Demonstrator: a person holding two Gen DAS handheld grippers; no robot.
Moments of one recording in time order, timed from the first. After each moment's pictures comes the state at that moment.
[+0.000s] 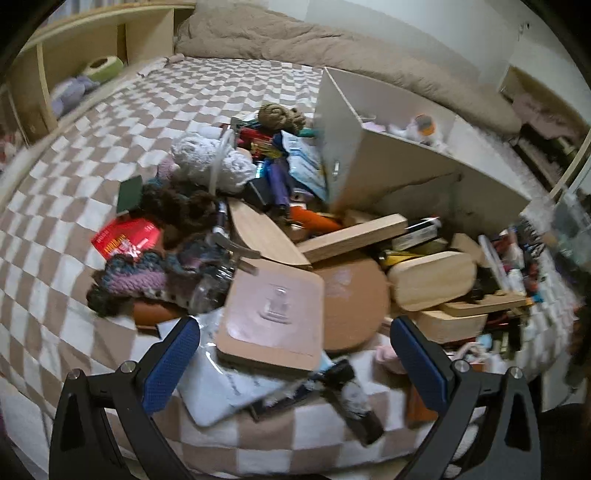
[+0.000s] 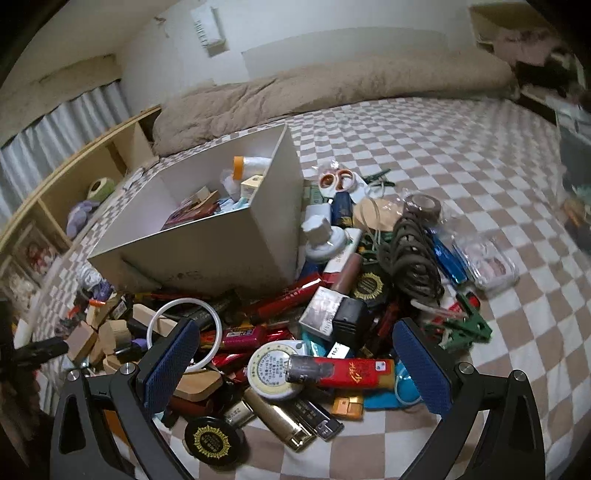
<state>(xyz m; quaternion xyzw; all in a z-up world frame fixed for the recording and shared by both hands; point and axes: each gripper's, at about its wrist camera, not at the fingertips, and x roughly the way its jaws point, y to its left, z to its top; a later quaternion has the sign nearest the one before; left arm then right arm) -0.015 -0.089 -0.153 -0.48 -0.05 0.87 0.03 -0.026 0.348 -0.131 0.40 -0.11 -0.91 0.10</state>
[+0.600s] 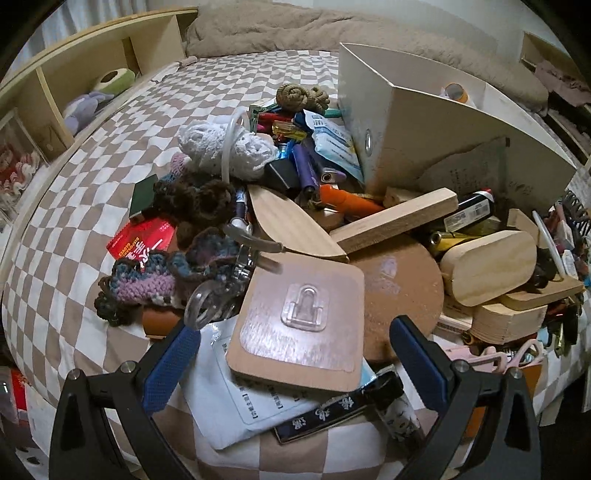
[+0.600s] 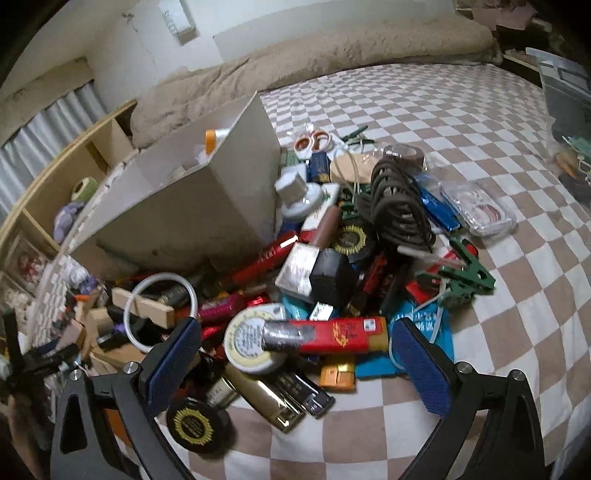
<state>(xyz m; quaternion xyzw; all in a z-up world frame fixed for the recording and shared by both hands) -0.030 -0.082 -0.178 -0.49 0.02 0.87 -0.03 -0.023 0.353 -0.162 0.44 -0.13 -0.88 0.08</state>
